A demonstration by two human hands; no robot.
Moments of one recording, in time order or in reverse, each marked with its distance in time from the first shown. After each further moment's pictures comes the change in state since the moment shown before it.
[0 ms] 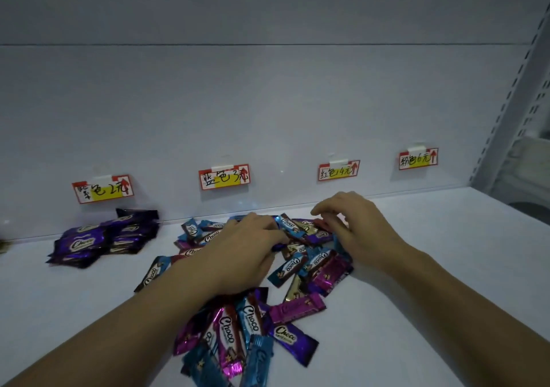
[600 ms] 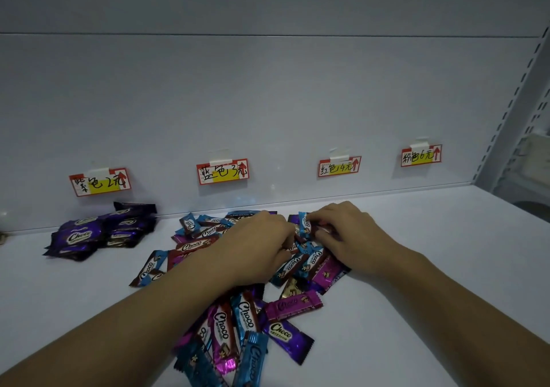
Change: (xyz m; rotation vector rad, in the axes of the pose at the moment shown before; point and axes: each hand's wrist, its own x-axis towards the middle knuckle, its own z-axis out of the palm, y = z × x) left_hand 0.017 0.023 0.000 -0.034 0.018 -0.034; right_hand -0.002 0.007 0.016 -0.123 -0.223 0.048
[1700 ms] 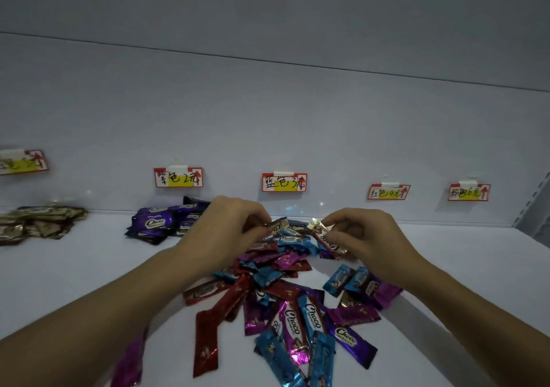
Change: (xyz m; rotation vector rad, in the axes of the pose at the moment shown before) left_hand -0.093 -0.088 -0.036 -0.337 0.381 -0.226; right_hand 0.003 -0.092 -0.029 0.461 0.099 -0.075
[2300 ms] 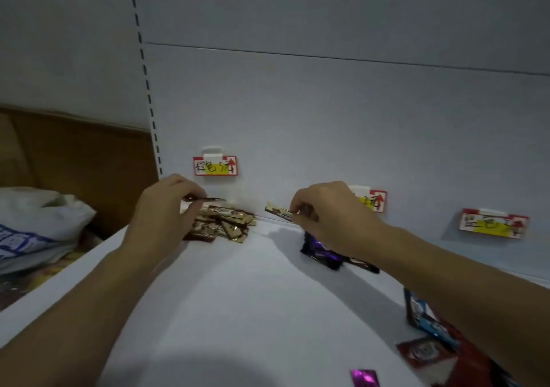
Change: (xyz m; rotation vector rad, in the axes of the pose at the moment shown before) left_hand -0.142 -0.264 -0.178 0.401 0.525 -0.325; right_hand 0.166 -0.197 0.232 -0.377 -0.173 -0.546
